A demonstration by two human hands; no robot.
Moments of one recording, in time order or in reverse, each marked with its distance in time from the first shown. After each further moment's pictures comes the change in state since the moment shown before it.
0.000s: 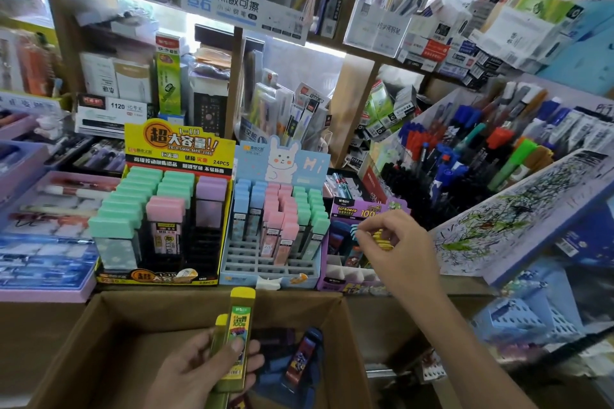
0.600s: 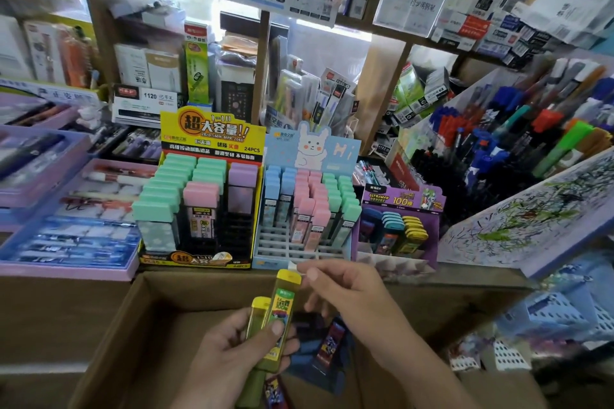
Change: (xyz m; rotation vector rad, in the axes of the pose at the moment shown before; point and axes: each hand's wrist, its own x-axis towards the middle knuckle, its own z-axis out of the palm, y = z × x) left_hand -0.001 0.005 -0.003 0.070 -0.070 0.010; right_hand -0.063 -0.057 0.063 0.682 -0.556 0.411
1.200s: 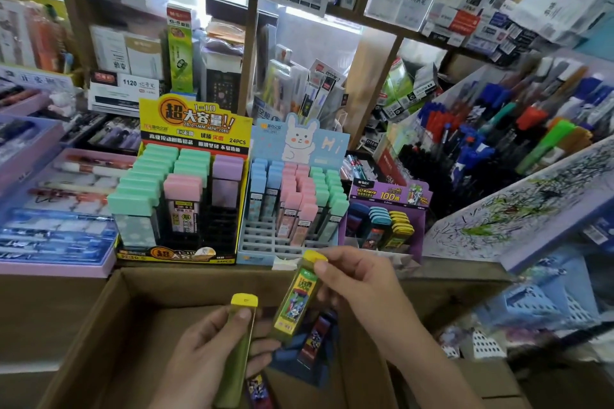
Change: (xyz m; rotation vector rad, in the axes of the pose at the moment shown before) left_hand -0.003 0.003 0.002 -0.123 0.087 -0.066; right_hand -0.008 -0.002 -0.021 0.084 0.097 -0.023
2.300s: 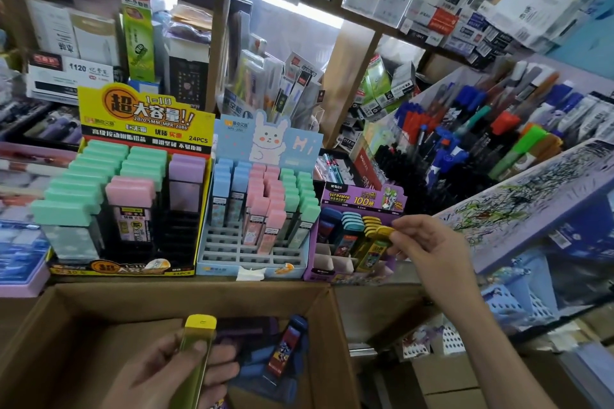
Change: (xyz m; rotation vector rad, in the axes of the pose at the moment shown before) left_hand -0.008 0.012 0.010 0.024 0.036 -0.167; right_hand 0.033 0.001 -0.138 -0.389 0.394 -0.203
